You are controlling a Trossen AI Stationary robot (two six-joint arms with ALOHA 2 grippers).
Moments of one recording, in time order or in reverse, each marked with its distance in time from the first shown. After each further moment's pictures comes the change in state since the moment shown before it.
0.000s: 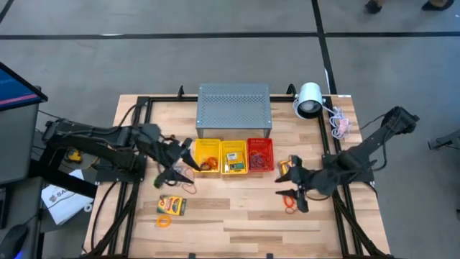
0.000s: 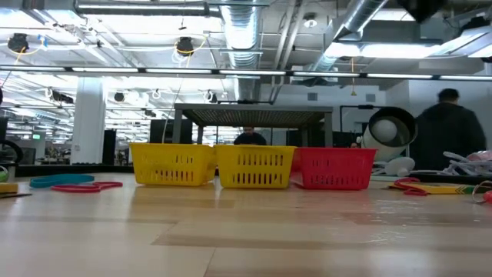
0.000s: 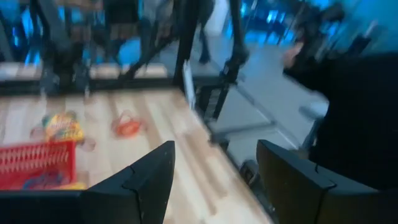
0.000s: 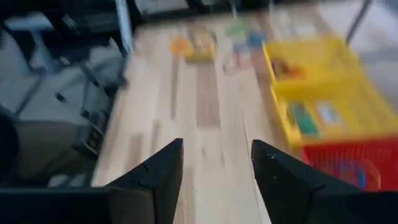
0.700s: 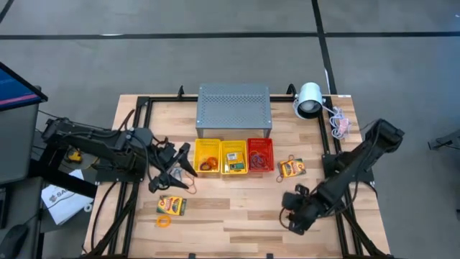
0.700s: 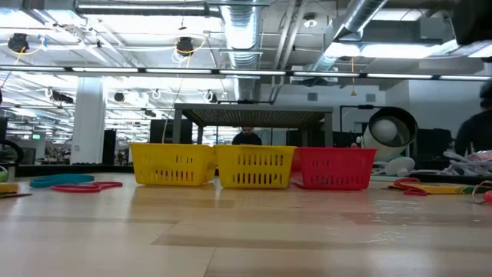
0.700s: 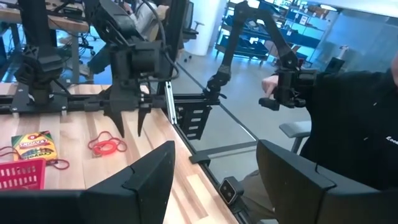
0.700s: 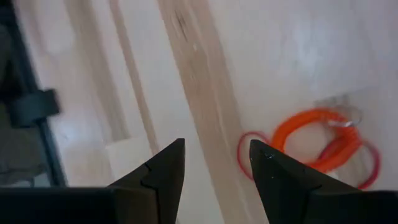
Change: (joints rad) left arm -0.062 -0.036 -0.077 0.158 -0.015 -0.075; right arm 0.140 0.420 -0.009 -0.152 -0.309 0.575
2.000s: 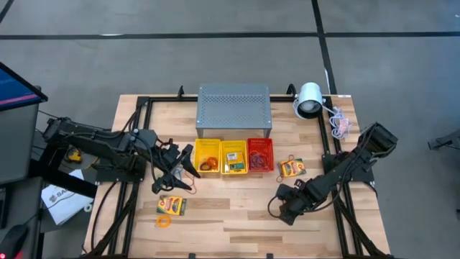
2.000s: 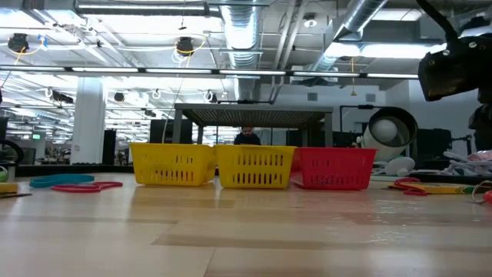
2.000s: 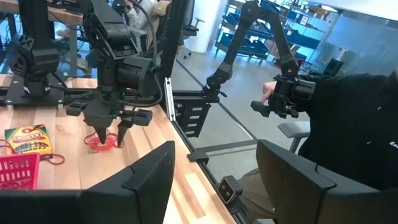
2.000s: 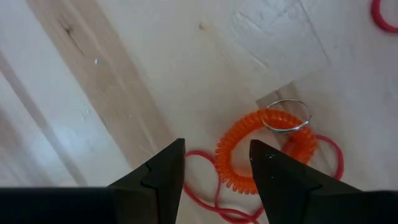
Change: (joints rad) left arm -0.005 0.037 0.000 0.025 0.001 -0.025; right arm -0.127 0.092 -0.027 -0.028 -0.067 0.094
